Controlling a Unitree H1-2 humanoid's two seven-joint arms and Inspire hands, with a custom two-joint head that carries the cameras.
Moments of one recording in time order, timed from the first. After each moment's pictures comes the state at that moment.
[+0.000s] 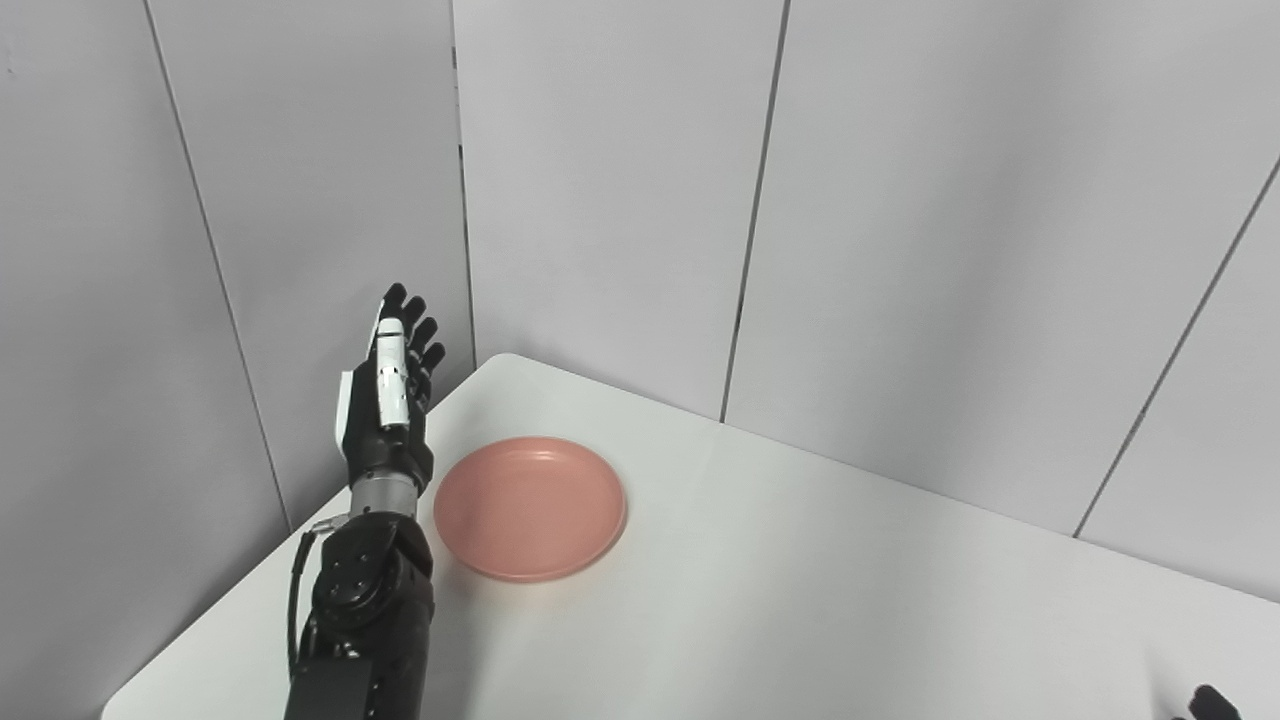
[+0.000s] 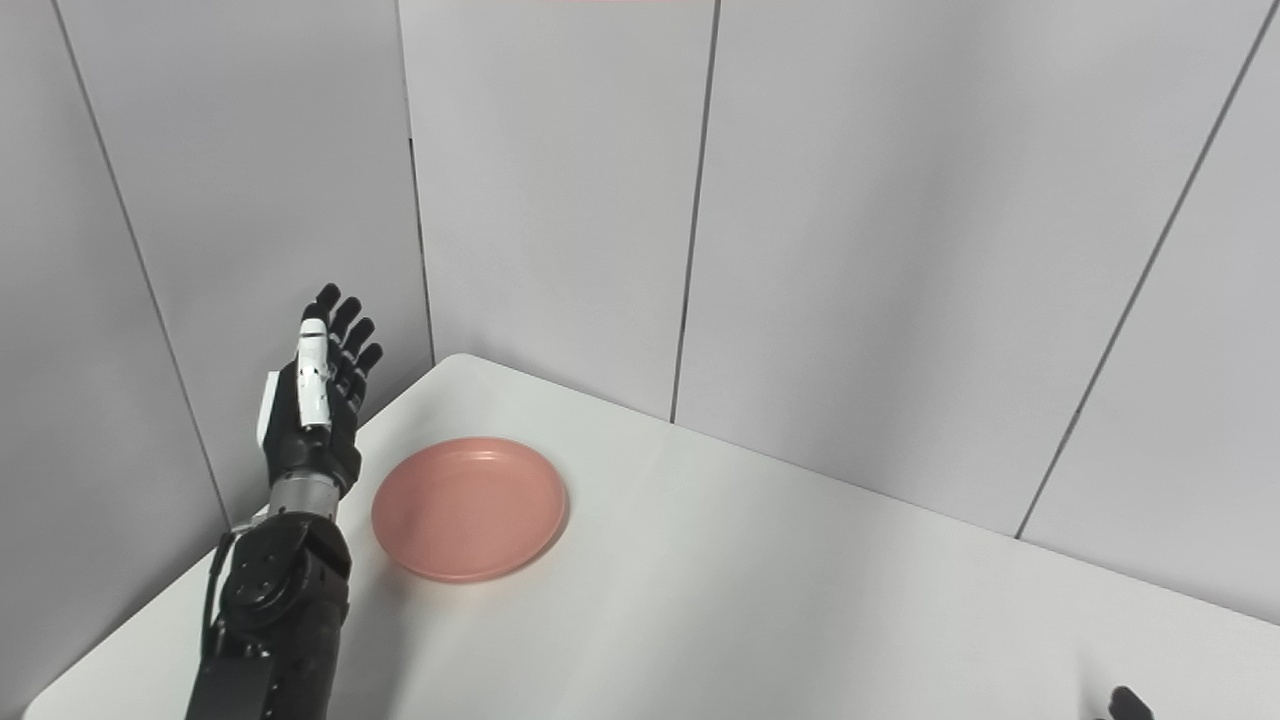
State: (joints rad) left arm -0.35 0.18 0.50 -0.13 -0.28 0.18 0.22; right arm -0.13 -0.07 -0.11 -0.01 0.17 0.07 0.03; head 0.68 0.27
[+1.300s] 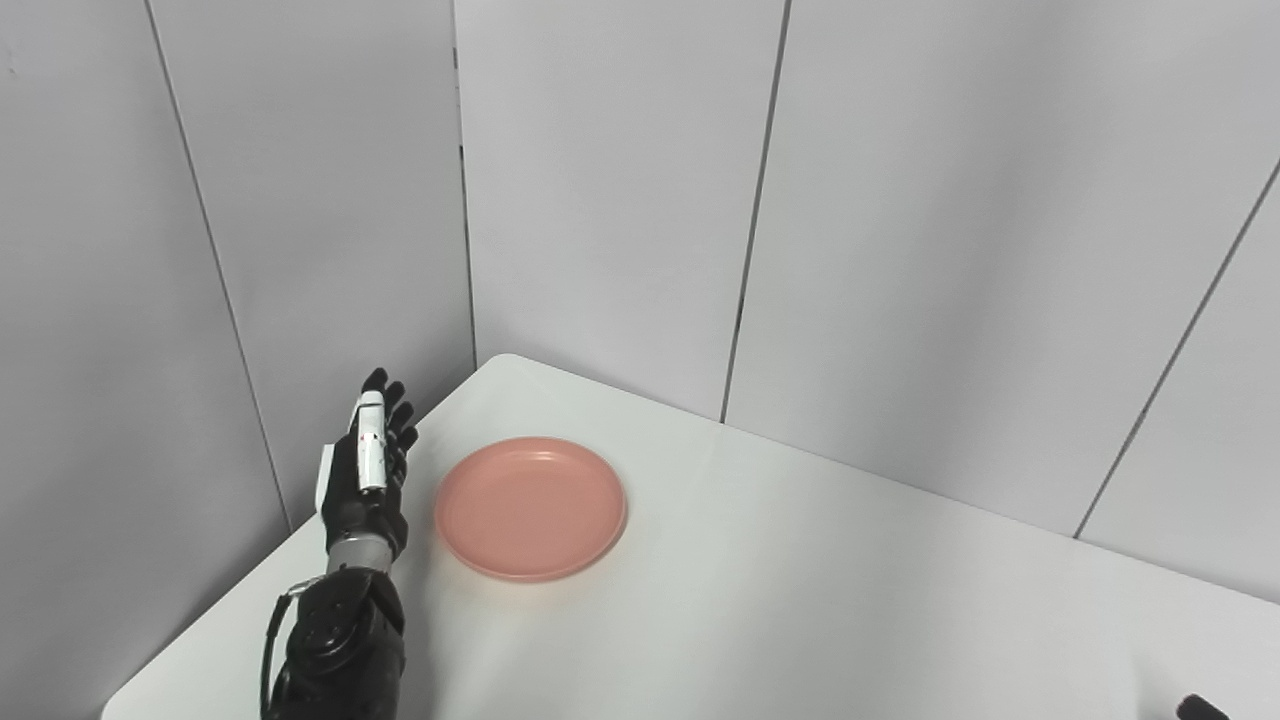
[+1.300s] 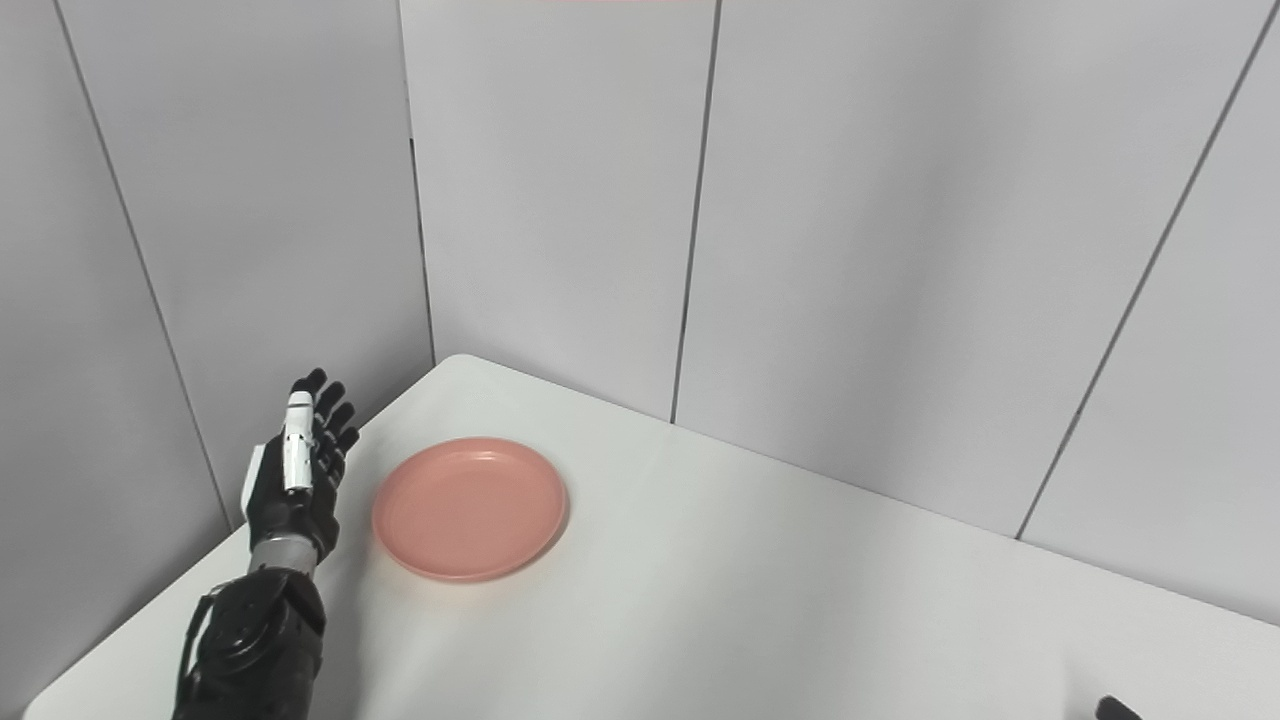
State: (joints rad) left arm -0.26 0.19 0.51 -0.01 -0.33 0.18 0.22; right arm -0.12 -0.08 -0.11 -0.04 0.18 0.11 0.03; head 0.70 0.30
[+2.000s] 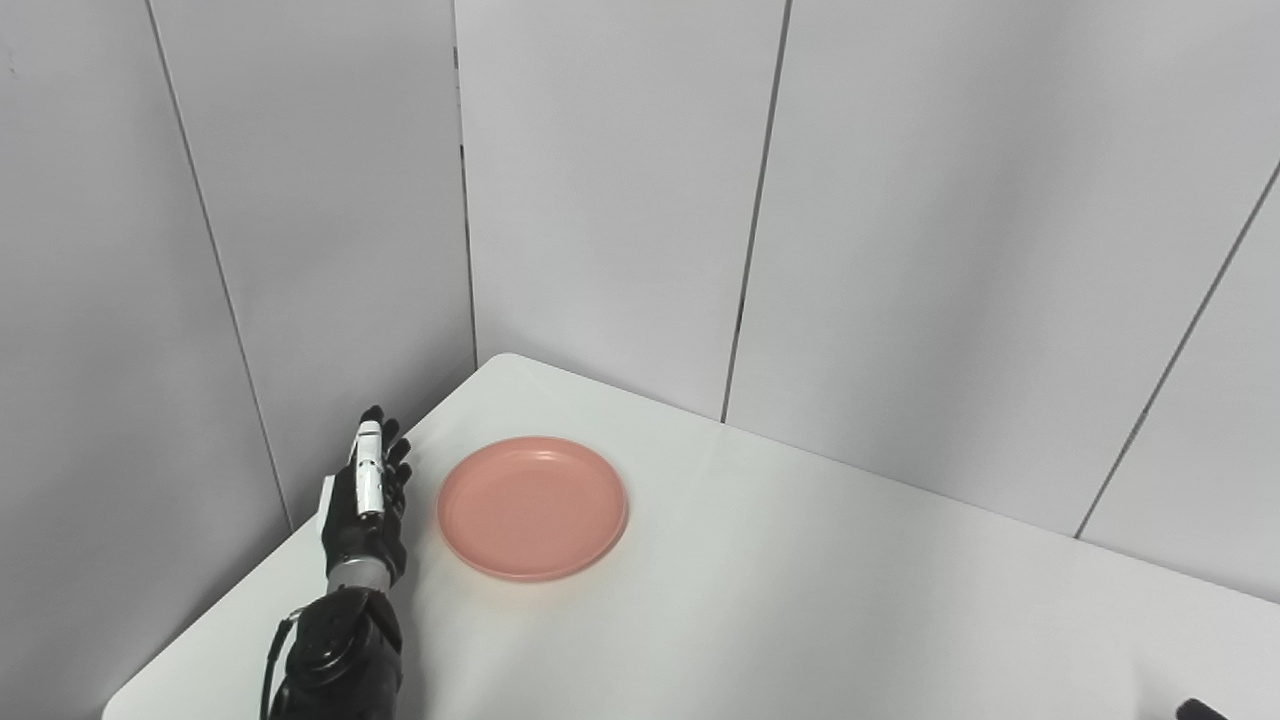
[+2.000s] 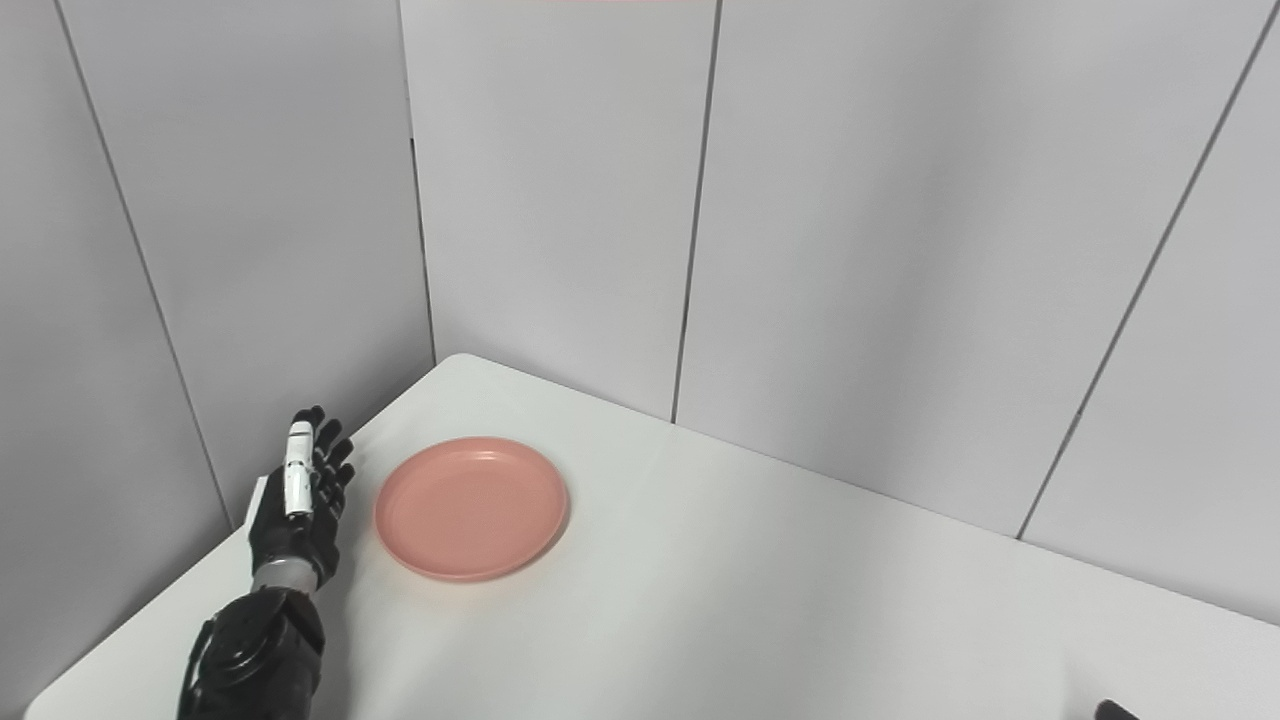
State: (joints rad) left arm -0.26 0.19 0.53 0.09 -0.37 0.17 0.22; right arm -0.12 -0.08 -0.11 -0.05 0.19 0.13 0.02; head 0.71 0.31
